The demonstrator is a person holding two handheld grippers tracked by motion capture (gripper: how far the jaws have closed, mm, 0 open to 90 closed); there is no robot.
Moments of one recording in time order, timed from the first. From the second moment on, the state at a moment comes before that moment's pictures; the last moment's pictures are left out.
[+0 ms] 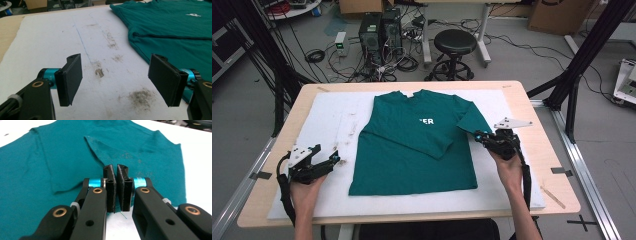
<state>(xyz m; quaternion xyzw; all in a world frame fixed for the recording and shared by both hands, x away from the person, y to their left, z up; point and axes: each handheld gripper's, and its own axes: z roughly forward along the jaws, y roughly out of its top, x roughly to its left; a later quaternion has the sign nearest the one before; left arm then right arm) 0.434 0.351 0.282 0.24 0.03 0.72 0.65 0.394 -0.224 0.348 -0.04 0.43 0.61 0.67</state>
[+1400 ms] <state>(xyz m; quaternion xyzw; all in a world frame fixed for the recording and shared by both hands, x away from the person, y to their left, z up) 0.434 0.351 0.283 0.25 0.03 0.72 0.65 0.400 -0.078 0.354 -0.11 0.51 0.57 0.64</state>
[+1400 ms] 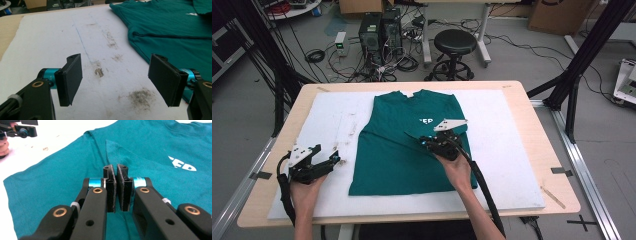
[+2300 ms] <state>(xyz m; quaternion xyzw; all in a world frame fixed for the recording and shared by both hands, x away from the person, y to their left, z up) 0.434 0.351 0.283 0.25 0.03 0.72 0.65 0.420 -0.027 0.361 -0.13 0.55 0.55 0.61</state>
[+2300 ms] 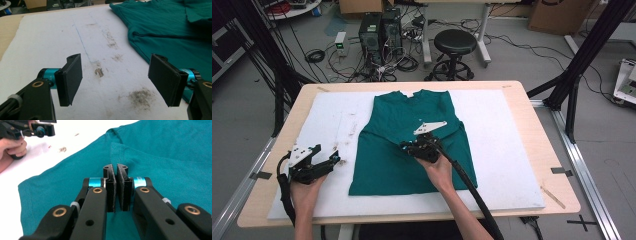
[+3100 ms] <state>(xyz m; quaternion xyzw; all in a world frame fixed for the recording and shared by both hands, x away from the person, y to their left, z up) 0.434 0.351 0.283 0.25 0.03 0.72 0.65 0.435 -0.017 0.355 -0.14 0.58 0.53 0.61</state>
